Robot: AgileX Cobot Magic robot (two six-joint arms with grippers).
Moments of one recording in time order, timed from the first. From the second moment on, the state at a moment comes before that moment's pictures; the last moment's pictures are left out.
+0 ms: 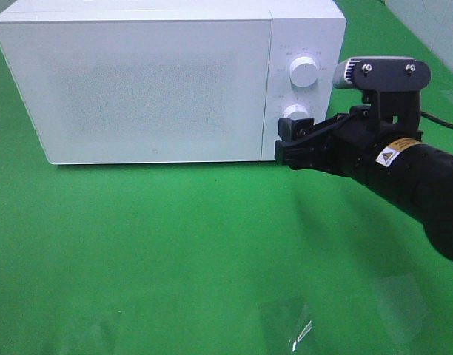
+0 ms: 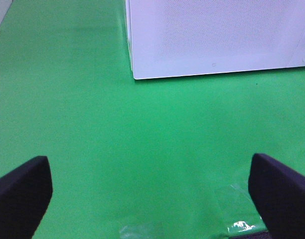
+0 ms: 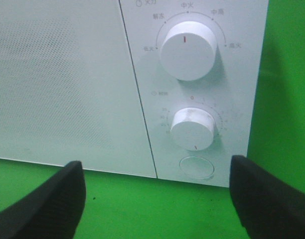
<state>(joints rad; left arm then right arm) -0.04 0.00 -0.50 -0.14 1.05 0.11 0.62 1.62 -0.47 0.41 -0.86 -0.13</state>
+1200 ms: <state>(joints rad) -0.04 0.00 -0.50 -0.14 1.05 0.11 0.80 1.72 -0.46 0.75 -1.01 1.01</state>
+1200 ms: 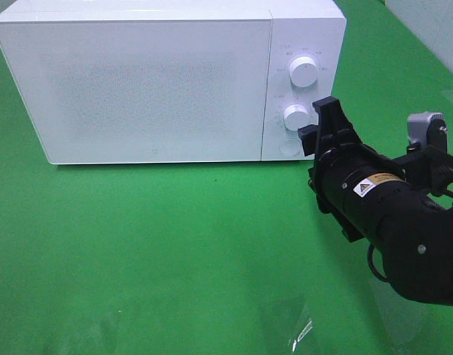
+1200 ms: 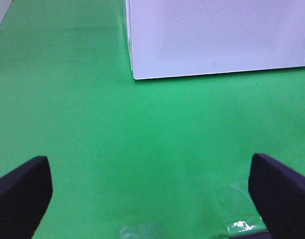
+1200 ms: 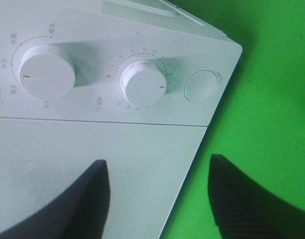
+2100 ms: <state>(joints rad) -0.04 0.00 -0.50 -0.14 1.05 0.11 0.79 1.79 -0.49 0.75 -1.03 1.25</state>
